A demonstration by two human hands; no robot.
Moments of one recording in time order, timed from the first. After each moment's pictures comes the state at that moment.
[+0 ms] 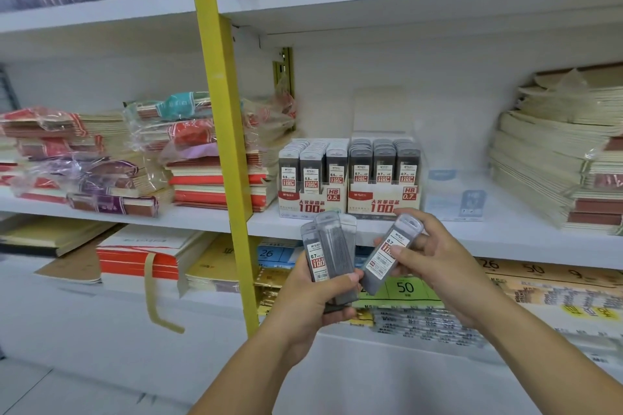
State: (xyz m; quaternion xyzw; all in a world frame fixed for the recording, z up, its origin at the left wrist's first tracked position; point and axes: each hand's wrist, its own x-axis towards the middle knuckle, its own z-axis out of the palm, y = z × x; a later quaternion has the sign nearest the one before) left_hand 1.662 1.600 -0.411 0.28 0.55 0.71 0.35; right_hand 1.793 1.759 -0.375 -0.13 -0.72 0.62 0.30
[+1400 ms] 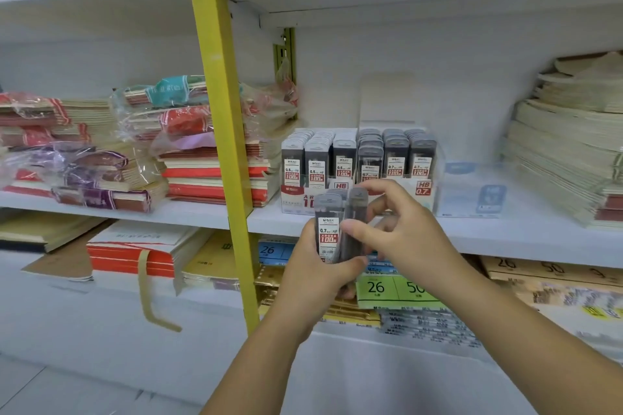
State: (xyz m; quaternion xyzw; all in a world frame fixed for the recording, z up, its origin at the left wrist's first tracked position) left_hand 1.646 1.614 -0.392 0.38 0.59 0.68 0.22; right_hand 1.742 1.733 -0.344 -0.11 -0.84 0.40 0.35
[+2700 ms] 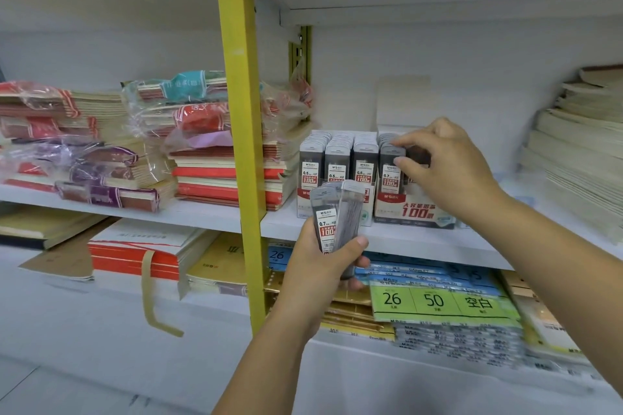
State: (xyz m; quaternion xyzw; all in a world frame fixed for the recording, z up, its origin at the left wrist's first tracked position) left_hand 1.621 1.618 -0.390 0.31 0.54 0.75 0.24; right_hand 1.709 1.796 -0.283 -0.18 -0.89 0.04 0.42
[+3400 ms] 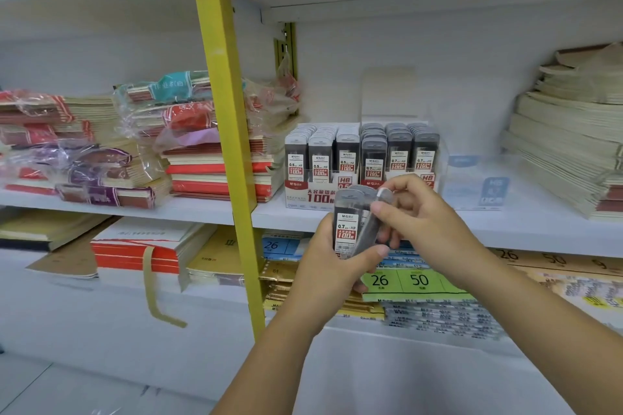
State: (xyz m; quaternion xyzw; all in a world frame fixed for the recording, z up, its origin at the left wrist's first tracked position) left_hand 1.657 1.614 -0.387 0.41 0.59 0.66 0.21; right_hand 1.753 1.741 -0.344 -0.10 -0.79 0.49 0.35
